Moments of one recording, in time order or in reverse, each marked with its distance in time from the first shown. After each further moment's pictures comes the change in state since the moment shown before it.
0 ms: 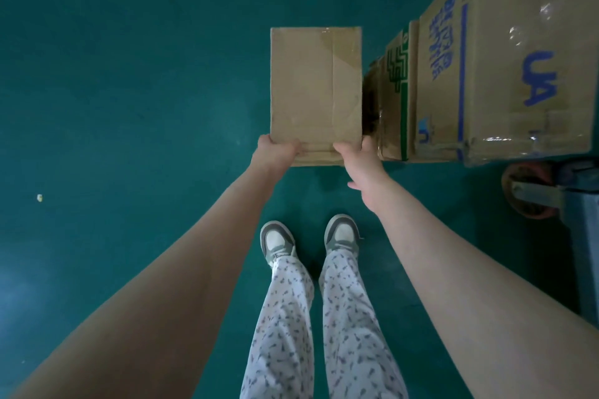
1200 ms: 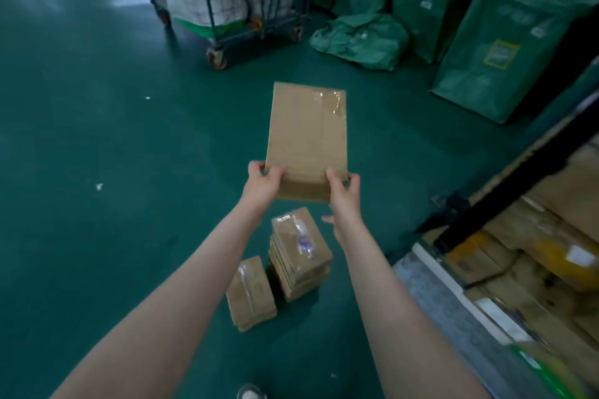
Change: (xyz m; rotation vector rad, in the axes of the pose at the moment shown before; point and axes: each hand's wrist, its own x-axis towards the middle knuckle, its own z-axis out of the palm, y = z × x) left_hand -0.467 0.207 -0.023 0.053 -0.072 0.854; right_hand -0.415 -0.152 -0.212 0.779 0.446 -0.610
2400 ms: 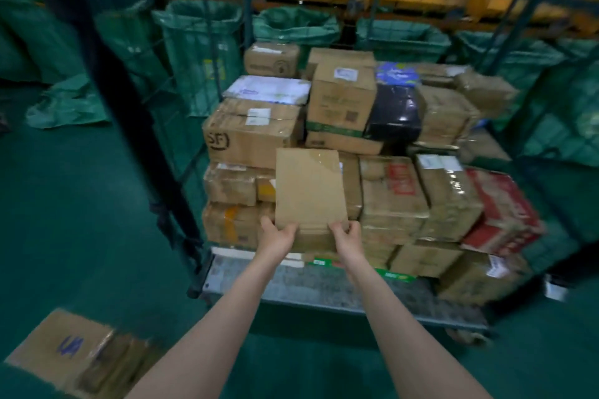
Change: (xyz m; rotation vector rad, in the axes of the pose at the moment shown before) left_hand -0.330 -0.017 0.410 0.376 -0.757 0.150; right_hand -0.167 0.053 -0.515 0.165 0.747 0.041
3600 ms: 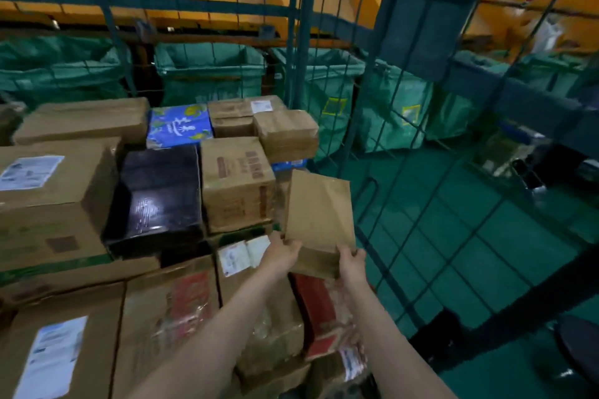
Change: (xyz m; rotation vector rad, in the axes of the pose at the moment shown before) left_hand 0.153 0.257 0.536 0.334 -0.516 0.202; right_hand 0.341 -0.102 -0.434 0.240 0.523 0.145
